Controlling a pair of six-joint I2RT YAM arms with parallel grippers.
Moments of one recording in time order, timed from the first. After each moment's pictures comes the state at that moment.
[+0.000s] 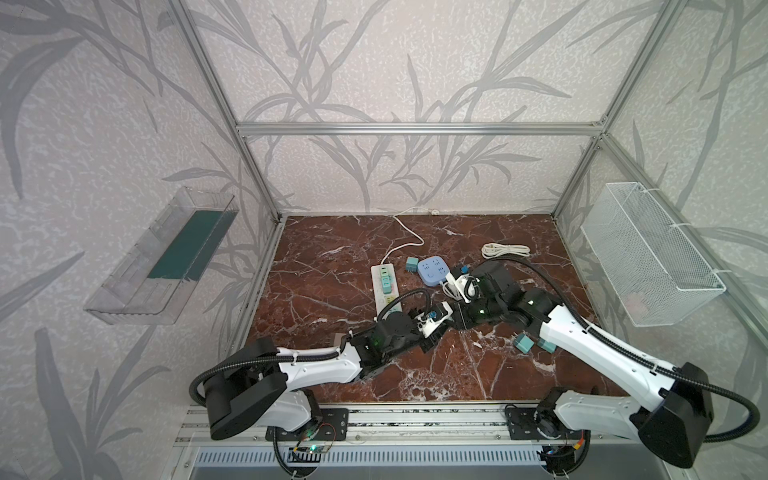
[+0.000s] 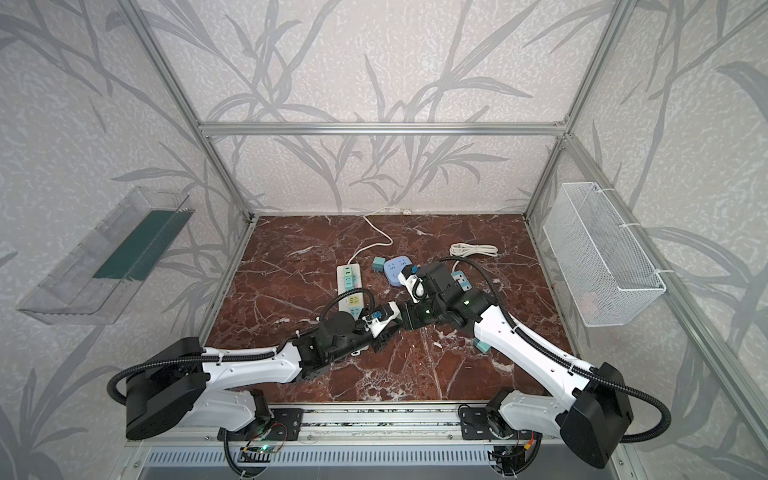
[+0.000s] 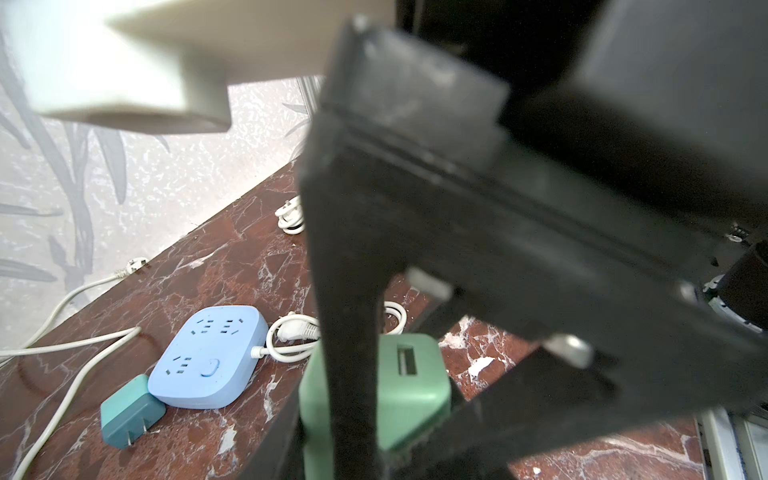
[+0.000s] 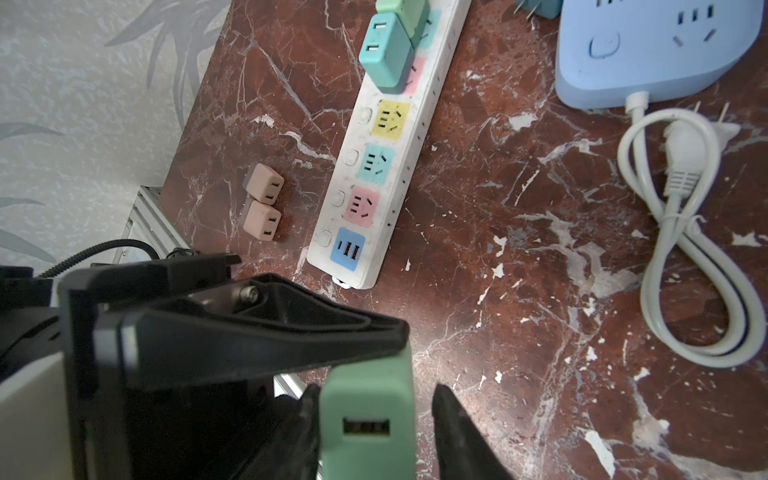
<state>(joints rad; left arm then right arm) -1.03 1.37 0.54 0.62 -0.04 0.17 0.69 1.22 0.99 -0.64 -0.35 0.39</state>
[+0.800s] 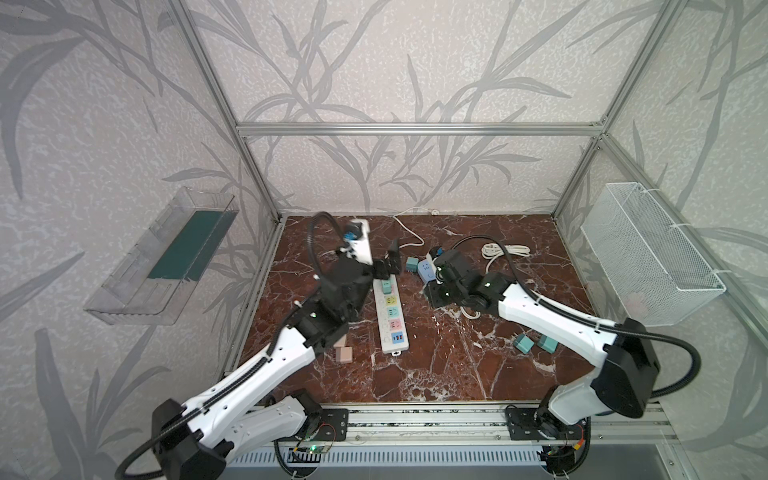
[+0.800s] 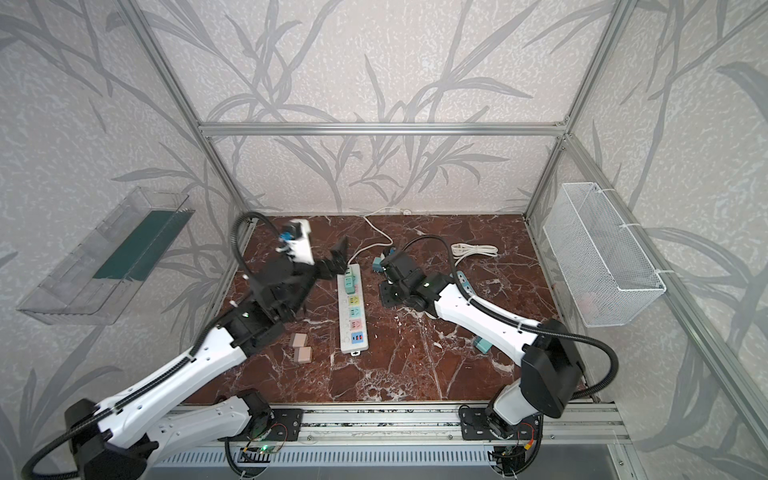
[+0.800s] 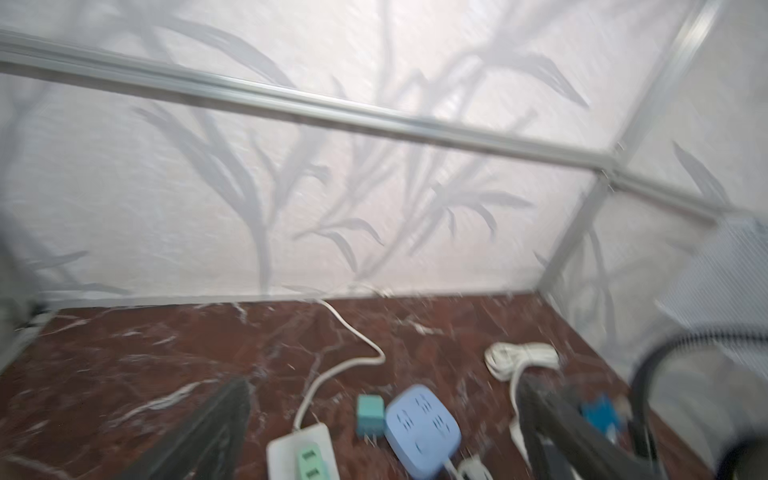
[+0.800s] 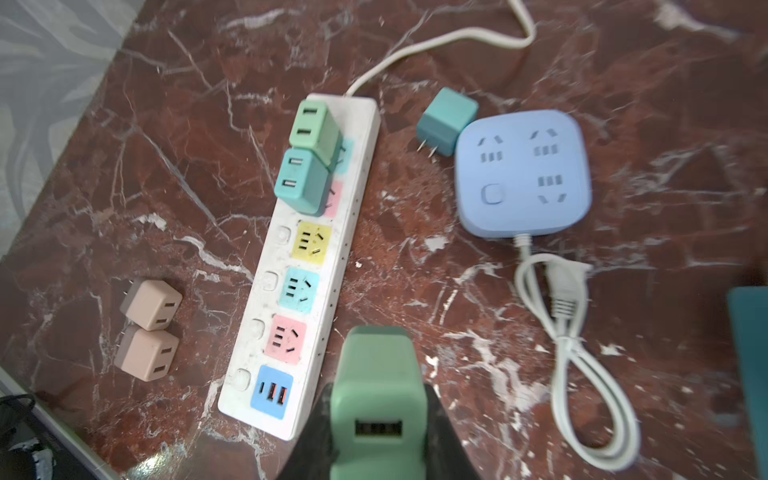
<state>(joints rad) -0.59 1.01 1.00 -0.02 -0.44 -0.30 0.84 1.59 1.23 -0.54 0.10 0.44</state>
